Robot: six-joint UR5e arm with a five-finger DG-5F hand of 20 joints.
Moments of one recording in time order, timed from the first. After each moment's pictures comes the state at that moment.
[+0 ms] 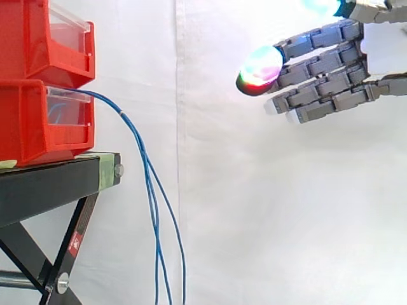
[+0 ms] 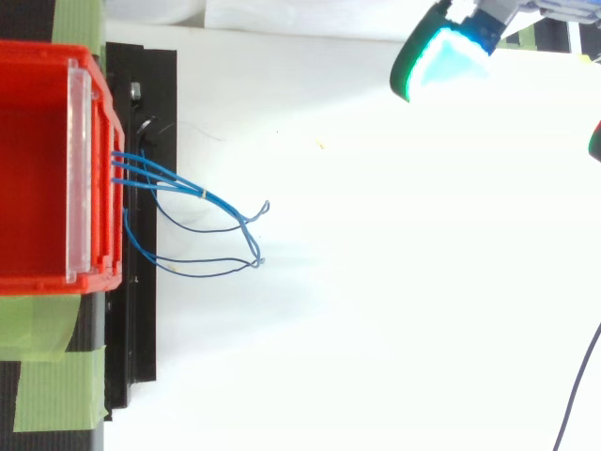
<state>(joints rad) 0.05 -1.58 -1.94 -2.79 -1.30 -0.41</state>
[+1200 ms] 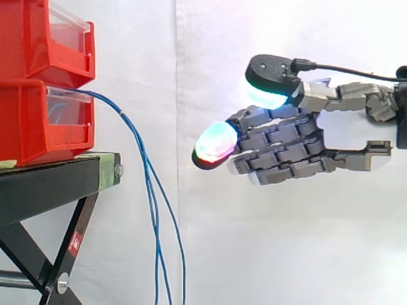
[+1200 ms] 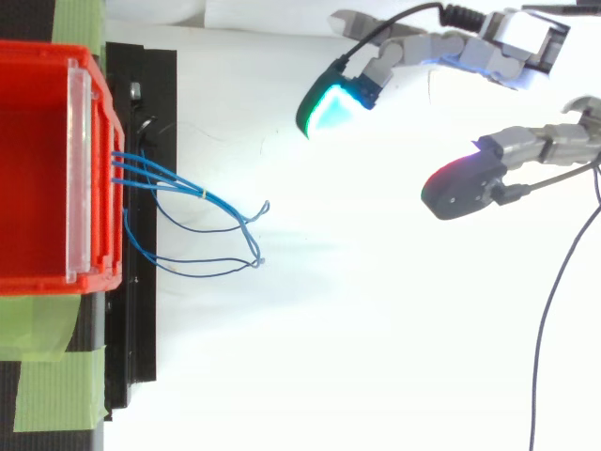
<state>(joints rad) 0.11 -1.79 -1.98 -2.48 -1.23 -0.47</state>
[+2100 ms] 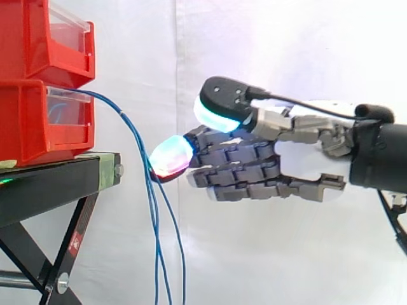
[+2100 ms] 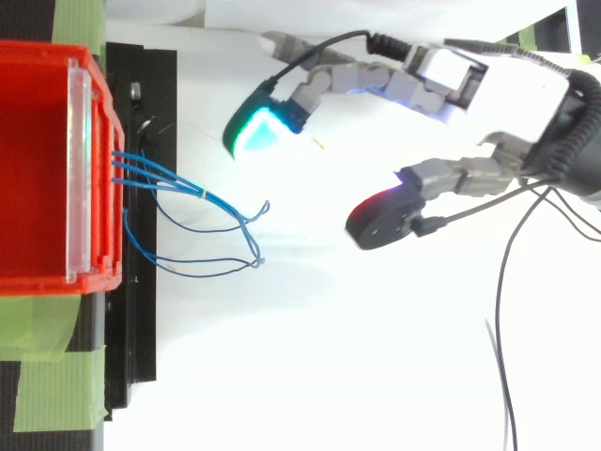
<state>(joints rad) 0.14 -1.96 -1.94 -2.24 -1.19 -0.50</state>
